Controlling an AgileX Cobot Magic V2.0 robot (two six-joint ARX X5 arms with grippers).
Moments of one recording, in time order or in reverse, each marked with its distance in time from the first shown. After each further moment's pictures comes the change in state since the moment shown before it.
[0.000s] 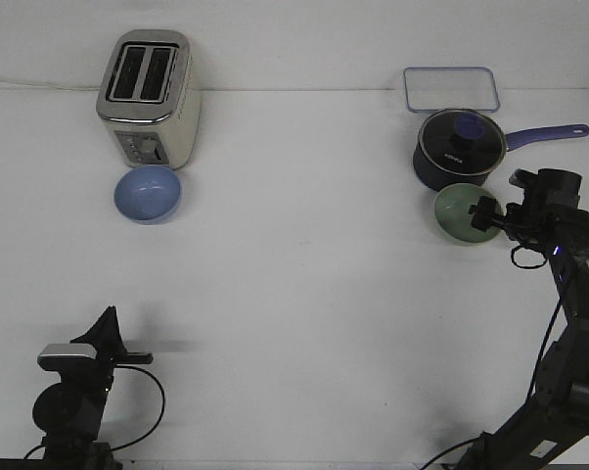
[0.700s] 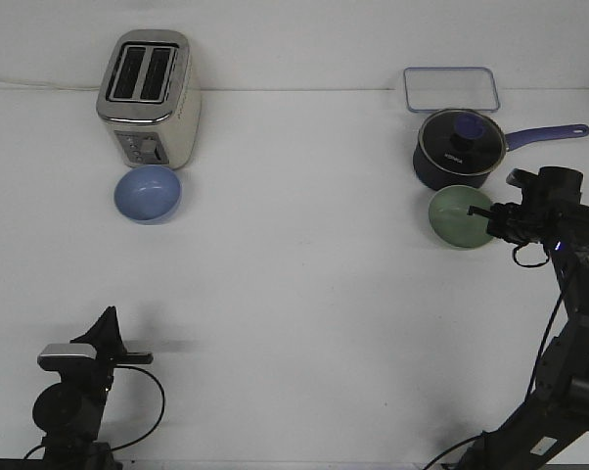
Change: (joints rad) left arm 0.000 0.000 0.000 0.000 0.000 0.000; right arm 0.000 0.018 0.052 -0.077 -0.063 -0.044
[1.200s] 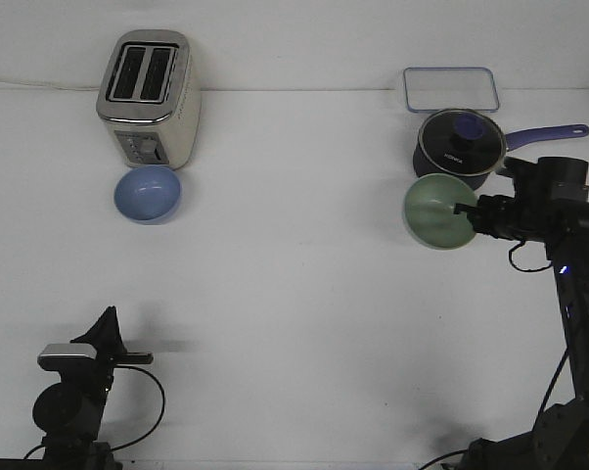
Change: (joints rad) left arm 0.000 0.000 0.000 0.000 0.000 0.000; right arm 0.143 -0.248 0.041 -0.243 -0.116 -0.008
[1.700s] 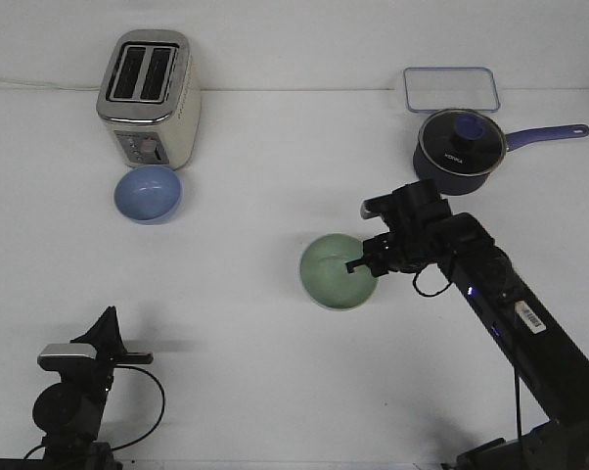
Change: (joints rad) left arm 0.000 0.000 0.000 0.000 0.000 0.000; right arm 0.501 -0.001 -0.108 -0.006 0.095 -0.017
